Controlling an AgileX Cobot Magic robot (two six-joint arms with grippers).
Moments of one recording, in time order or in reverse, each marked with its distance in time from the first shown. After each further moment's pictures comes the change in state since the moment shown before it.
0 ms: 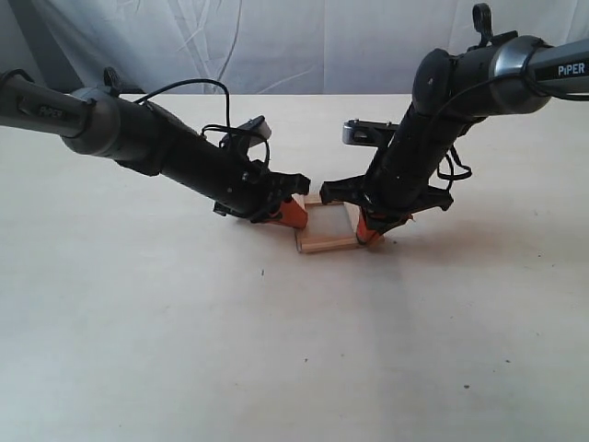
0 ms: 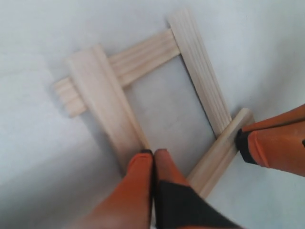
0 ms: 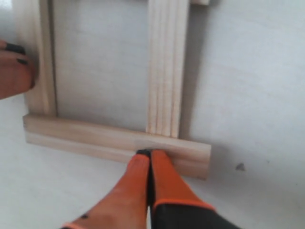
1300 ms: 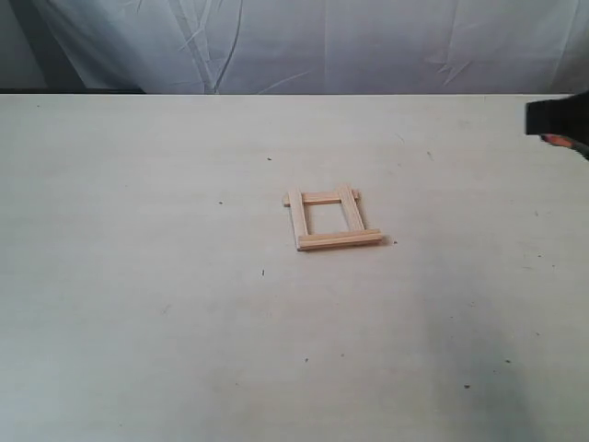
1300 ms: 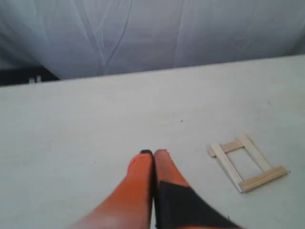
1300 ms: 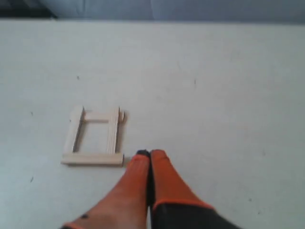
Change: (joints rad) left arm 0.316 -1.416 0.549 0.744 -0.146 -0.459; right arm -0.184 -1.188 0.671 -0.151 -0.350 0.010
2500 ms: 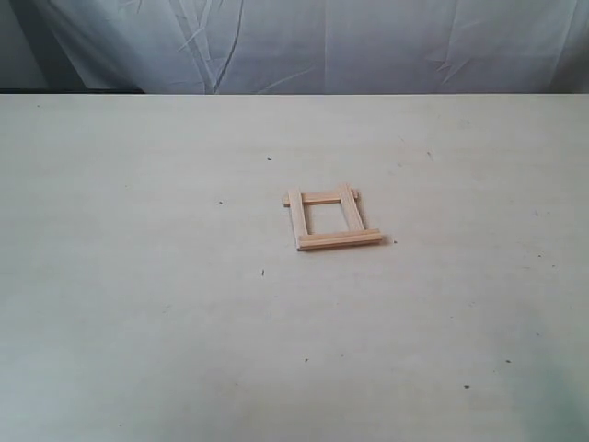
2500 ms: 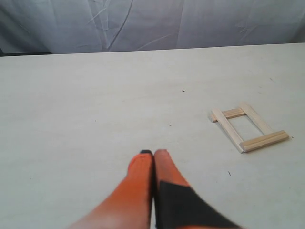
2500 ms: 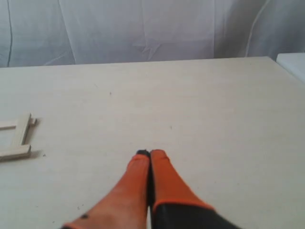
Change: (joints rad) left arm 0.000 -0.321 0.369 -0.030 -0.067 0.015; right arm -0.245 -0.935 0.722 -0.116 -0.162 0.022
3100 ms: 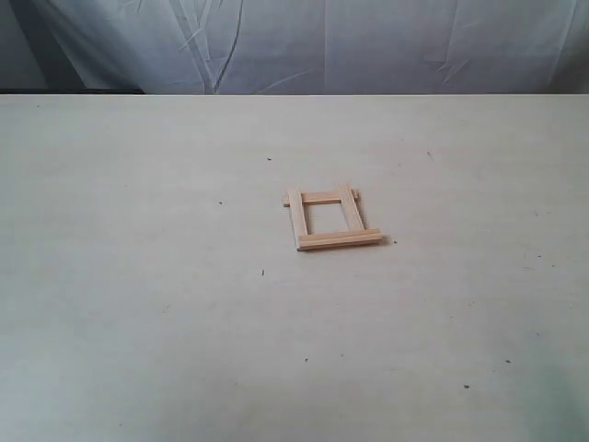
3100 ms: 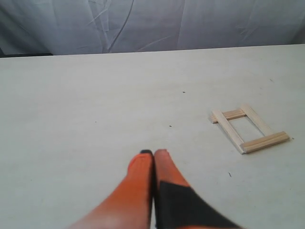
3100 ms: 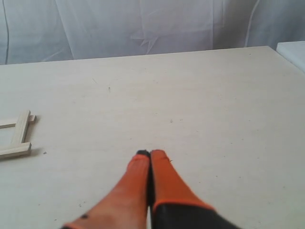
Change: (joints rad) left arm 0.000 0.000 0.000 0.000 -0.004 0.000; right arm -0.002 0.000 0.005 -0.008 0.007 0.027
